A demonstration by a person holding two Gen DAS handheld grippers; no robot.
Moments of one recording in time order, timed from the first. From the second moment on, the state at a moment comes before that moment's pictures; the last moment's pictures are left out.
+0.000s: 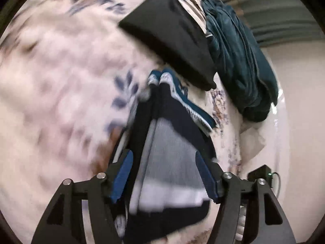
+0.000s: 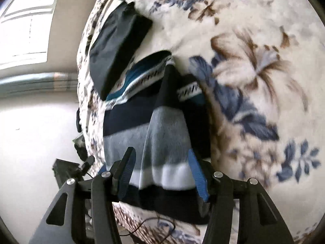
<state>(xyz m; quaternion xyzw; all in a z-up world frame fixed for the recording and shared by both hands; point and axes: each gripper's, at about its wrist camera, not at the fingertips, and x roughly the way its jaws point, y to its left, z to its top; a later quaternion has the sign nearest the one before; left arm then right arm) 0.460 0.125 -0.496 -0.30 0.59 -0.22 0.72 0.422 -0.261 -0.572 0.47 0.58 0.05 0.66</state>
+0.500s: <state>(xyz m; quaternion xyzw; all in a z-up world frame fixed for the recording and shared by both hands) 0.498 0.096 -0.508 -0.19 0.60 -0.20 0.75 0.446 -0.279 -0.588 0.50 0.59 0.03 0.64</state>
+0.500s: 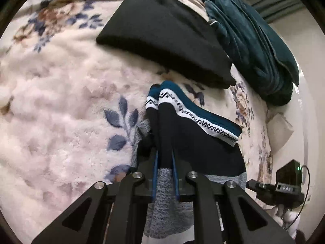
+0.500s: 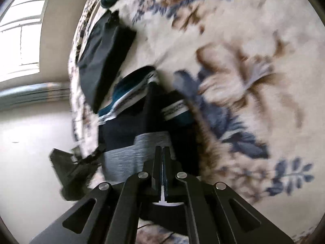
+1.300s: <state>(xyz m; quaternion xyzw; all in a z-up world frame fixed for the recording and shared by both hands) 0.493 0.076 -0.511 -0.13 0.60 -0.20 0.76 0.451 -0.258 -0.604 0.47 0.61 0.02 0.64</state>
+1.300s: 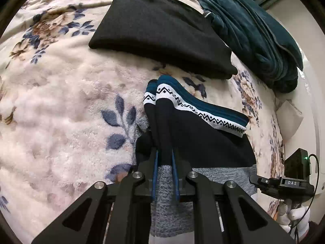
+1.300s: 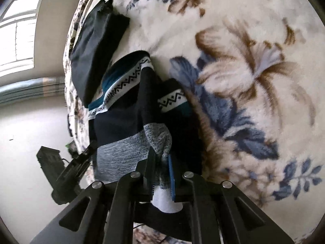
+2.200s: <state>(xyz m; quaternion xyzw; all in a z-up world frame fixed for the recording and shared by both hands) 0.296 0.110 -0.495 -0.50 0.58 -0.10 0.64 0.424 -0.274 -0.522 0.40 0.63 0.05 0.66</state>
